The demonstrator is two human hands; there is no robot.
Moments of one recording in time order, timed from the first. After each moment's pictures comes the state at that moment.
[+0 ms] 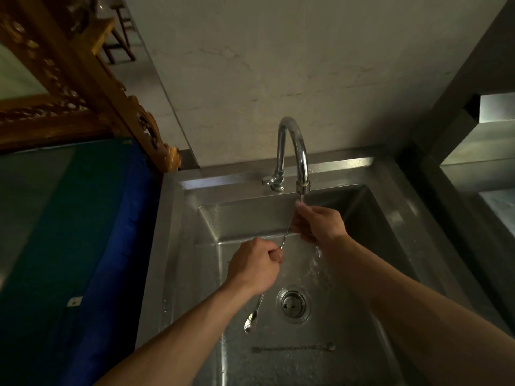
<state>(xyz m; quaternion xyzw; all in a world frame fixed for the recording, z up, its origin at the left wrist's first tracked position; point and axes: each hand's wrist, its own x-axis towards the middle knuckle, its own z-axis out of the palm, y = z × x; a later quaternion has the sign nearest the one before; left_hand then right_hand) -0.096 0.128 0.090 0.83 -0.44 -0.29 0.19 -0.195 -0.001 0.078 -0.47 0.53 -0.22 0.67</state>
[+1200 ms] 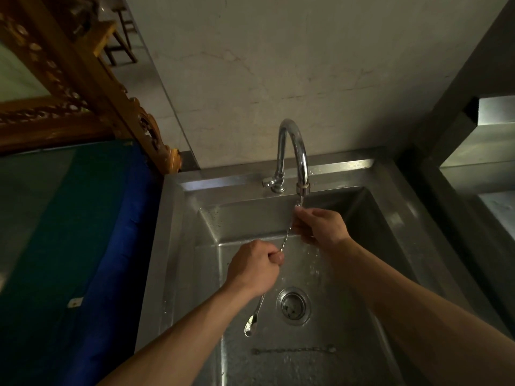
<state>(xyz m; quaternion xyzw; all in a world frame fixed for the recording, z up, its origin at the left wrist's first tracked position) -0.096 0.129 0.088 0.82 -0.45 -0.28 0.21 -0.199 -0.002 0.074 -0.48 0.51 -0.21 0.68</state>
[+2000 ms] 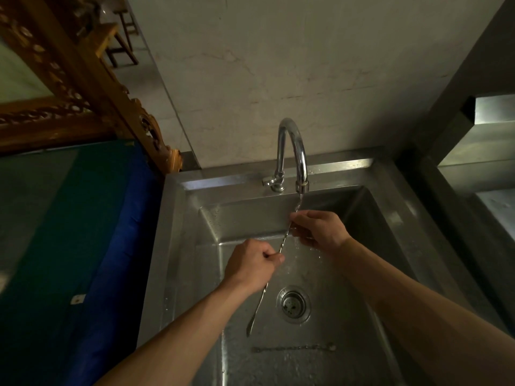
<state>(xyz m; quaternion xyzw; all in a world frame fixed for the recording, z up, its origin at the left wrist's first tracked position) -0.093 0.133 0.078 0.83 -0.39 -0.30 0.26 -0.206 0.005 0.080 -0.51 0.46 -0.18 0.70</state>
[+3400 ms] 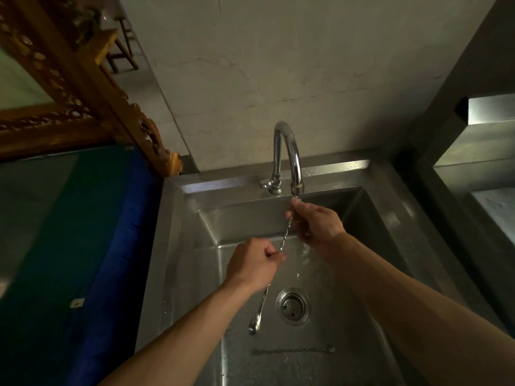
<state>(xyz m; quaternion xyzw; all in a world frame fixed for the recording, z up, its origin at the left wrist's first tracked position) -0.100 0.124 0.077 0.83 -0.38 -0.30 0.28 -0.201 0.000 0.090 -0.43 0.48 -0.22 0.73</state>
